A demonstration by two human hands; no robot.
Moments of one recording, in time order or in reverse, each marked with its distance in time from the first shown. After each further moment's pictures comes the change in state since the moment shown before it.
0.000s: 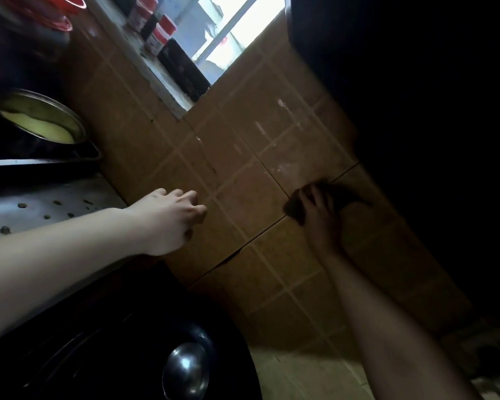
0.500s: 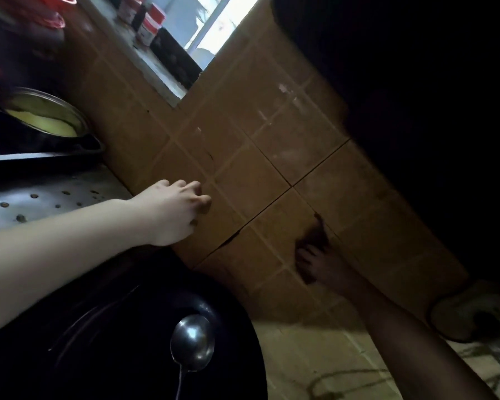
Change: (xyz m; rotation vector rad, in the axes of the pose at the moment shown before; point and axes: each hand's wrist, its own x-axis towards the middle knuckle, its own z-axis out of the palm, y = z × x) left_hand -0.018 0.031 -0.016 0.110 0.008 0.052; right_hand -0.106 0.063 0.039 -0.491 -0.405 -0.671
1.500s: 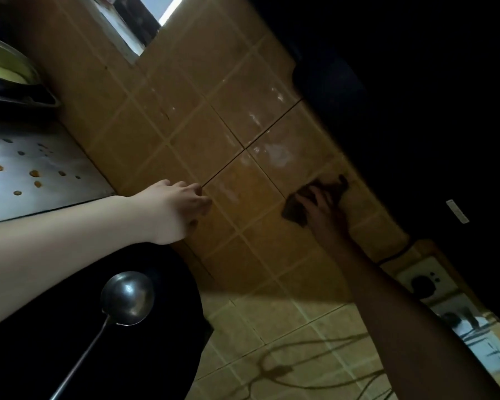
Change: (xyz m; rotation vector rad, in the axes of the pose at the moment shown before) left_hand 0.011 0.149 -0.004 -0.196 -0.101 -0.049; right_hand -0.072 0.053 0.025 0.465 0.325 0.549
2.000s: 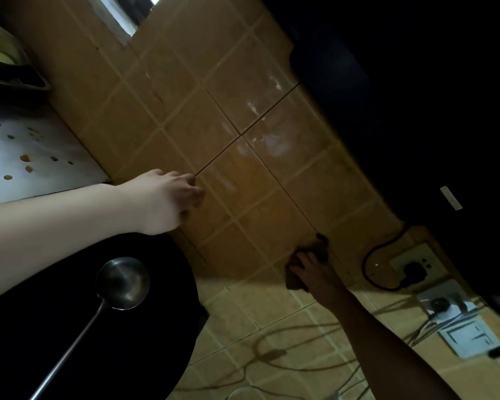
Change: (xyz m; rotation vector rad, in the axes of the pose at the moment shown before) left_hand -0.006 -0.001 0.012 -0.022 0.083 0.046; right_hand -0.114 0.014 0.070 -0.264 -0.399 -0.244
